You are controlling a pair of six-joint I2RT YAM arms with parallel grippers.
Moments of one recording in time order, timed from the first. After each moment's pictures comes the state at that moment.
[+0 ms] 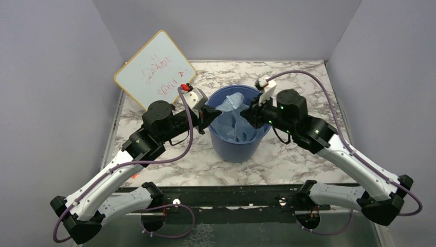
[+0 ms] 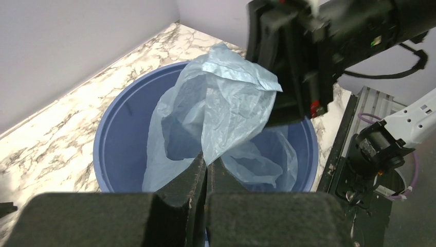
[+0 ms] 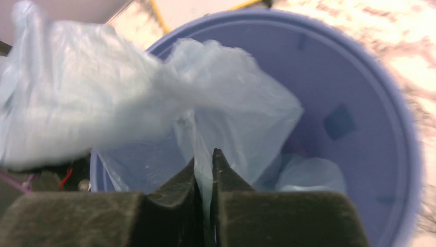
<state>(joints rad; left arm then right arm) -0.78 0.90 1.03 -0.15 0.24 -0.05 0.83 1.13 1.23 -0.46 -0.02 0.16</state>
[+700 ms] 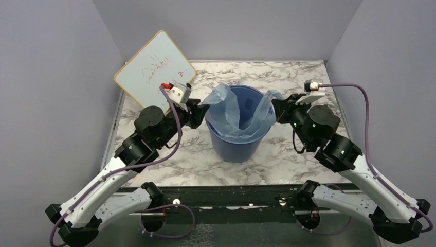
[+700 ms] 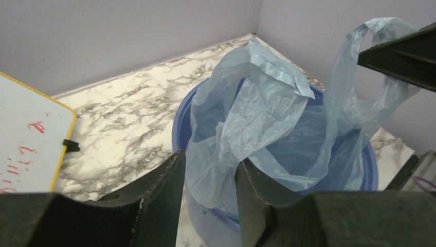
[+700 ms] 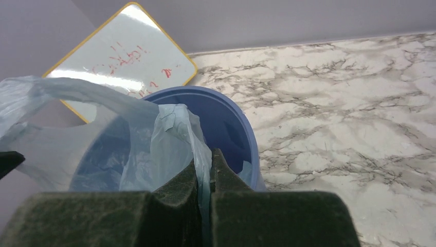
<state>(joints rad) -0.78 0.82 1.01 -0.19 -0.10 -0.12 0.83 0.82 1.07 -0.35 0.54 0.36</state>
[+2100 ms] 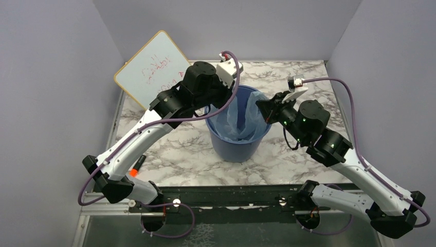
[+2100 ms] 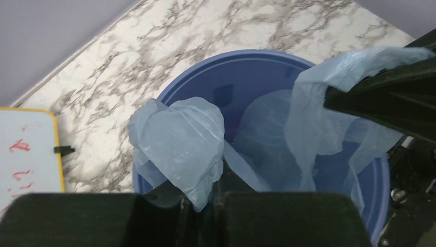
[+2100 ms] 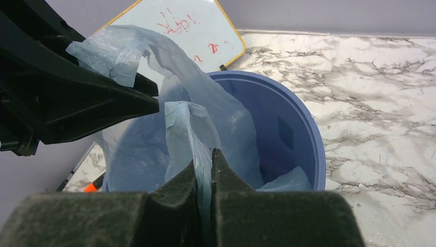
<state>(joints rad) -0.83 1.42 1.71 -0.69 0.02 0.03 0.83 0.90 1.09 -0.28 0.31 0.35</state>
